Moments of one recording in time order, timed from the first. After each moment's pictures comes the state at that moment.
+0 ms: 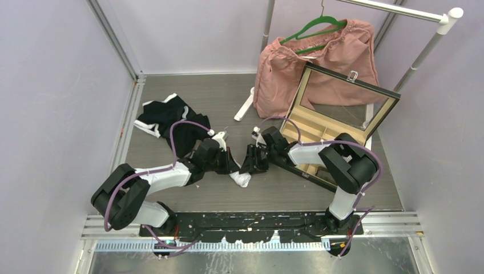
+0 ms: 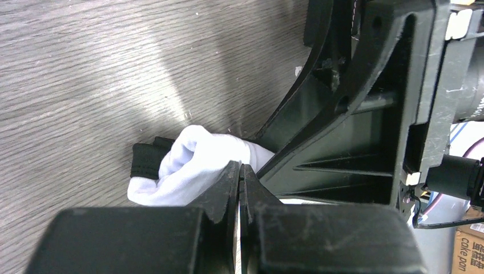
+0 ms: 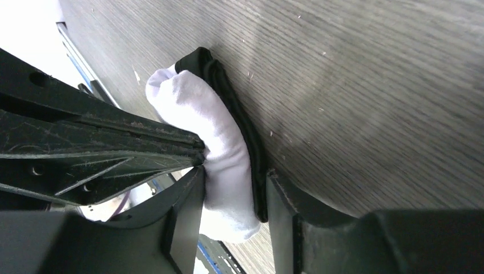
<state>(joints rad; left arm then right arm) -0.69 1.37 0.50 0.20 0.20 -0.66 0.69 1.74 0.78 0.12 -0.57 0.73</state>
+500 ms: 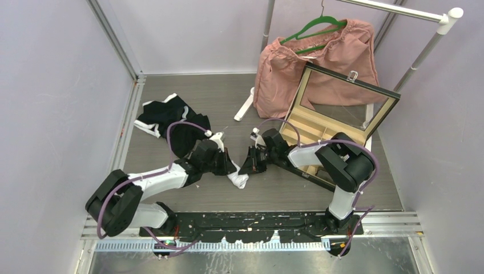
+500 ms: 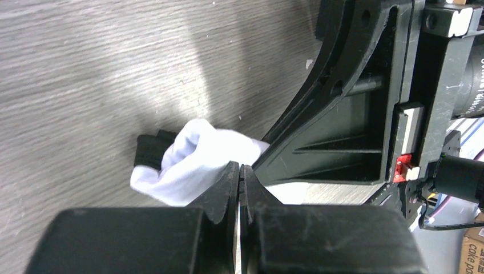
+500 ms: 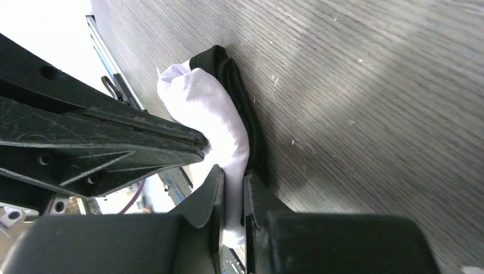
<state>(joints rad) -0.69 1.32 0.49 0.15 0.17 -0.66 0.69 1.78 0.73 0.29 -0.64 0.79</state>
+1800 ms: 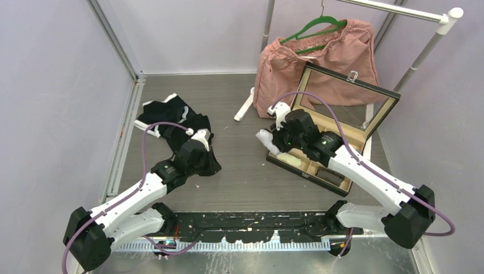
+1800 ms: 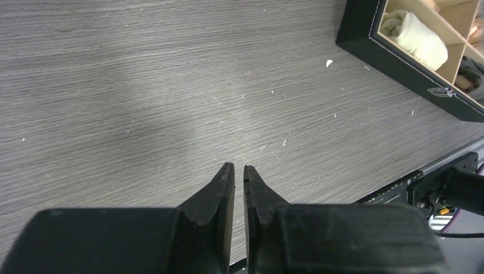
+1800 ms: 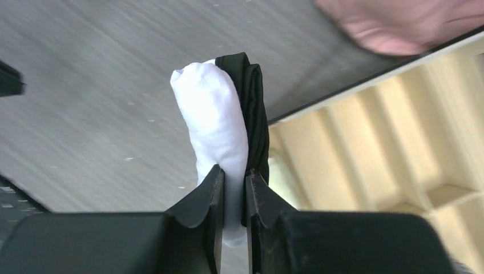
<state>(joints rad) -0.69 0.92 0.58 -0.37 -0.02 -0.65 0.69 1.18 0.99 -0.50 0.01 0.07</state>
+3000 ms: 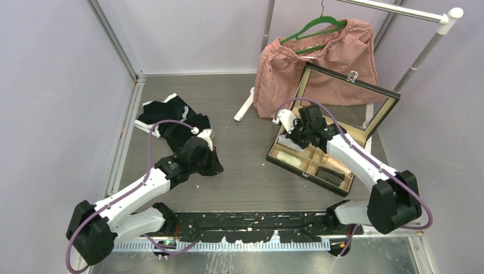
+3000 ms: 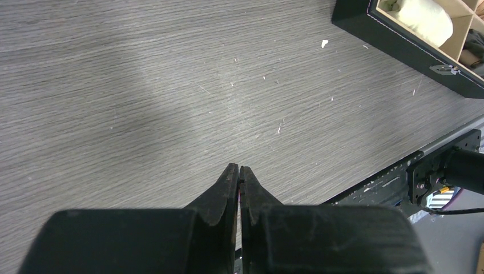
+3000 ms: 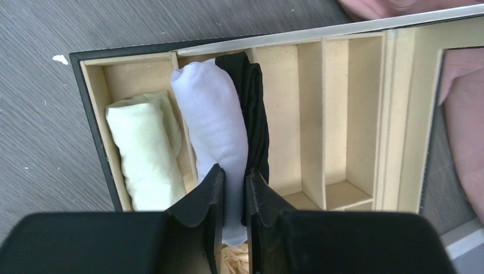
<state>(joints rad) -0.69 1.00 0.63 -0.40 0.05 -0.62 0.39 1.29 0.93 -0.52 -0.10 -0.61</state>
